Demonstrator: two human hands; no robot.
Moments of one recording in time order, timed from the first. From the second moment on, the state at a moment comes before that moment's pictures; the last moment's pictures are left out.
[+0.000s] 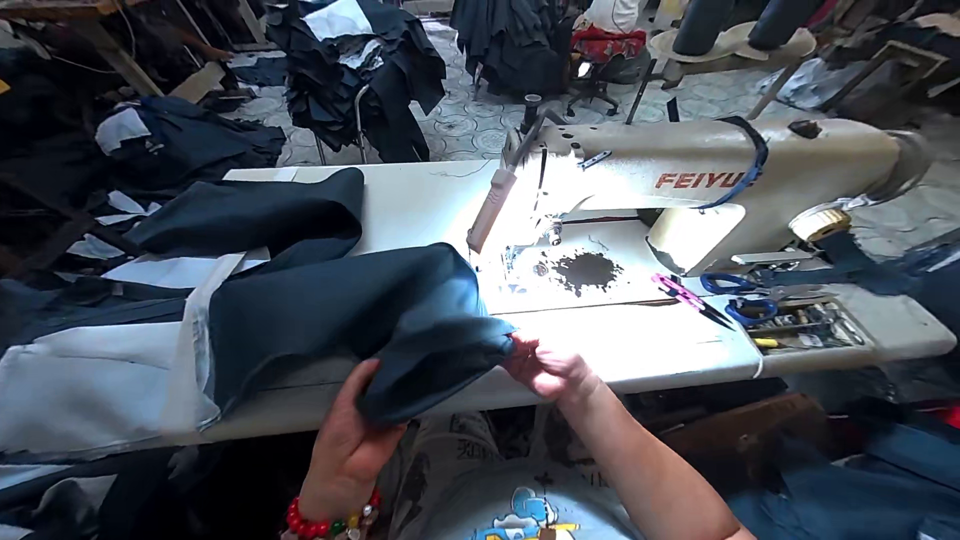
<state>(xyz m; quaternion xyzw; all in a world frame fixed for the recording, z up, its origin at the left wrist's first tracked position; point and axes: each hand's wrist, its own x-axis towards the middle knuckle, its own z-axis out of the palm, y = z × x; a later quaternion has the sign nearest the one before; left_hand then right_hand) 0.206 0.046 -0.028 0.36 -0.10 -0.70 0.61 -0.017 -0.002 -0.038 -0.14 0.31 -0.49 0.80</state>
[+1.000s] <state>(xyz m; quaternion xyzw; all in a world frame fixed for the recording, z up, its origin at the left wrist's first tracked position) 0.167 -0.049 -0.005 0.57 -0.78 -0.15 -0.23 -0.041 0.031 -0.050 -0.74 0.61 -0.29 0.02</state>
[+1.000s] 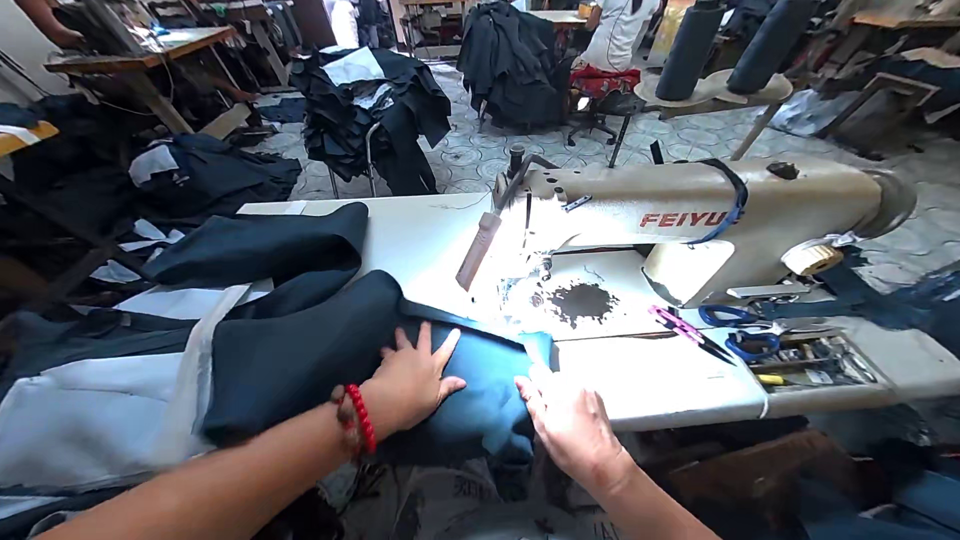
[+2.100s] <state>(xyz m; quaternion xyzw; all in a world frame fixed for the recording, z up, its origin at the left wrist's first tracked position) 0.188 -0.093 -0.019 0.15 -0.98 -0.07 0.08 0.009 -0.010 -0.082 -0.84 0.36 -0.40 0.07</state>
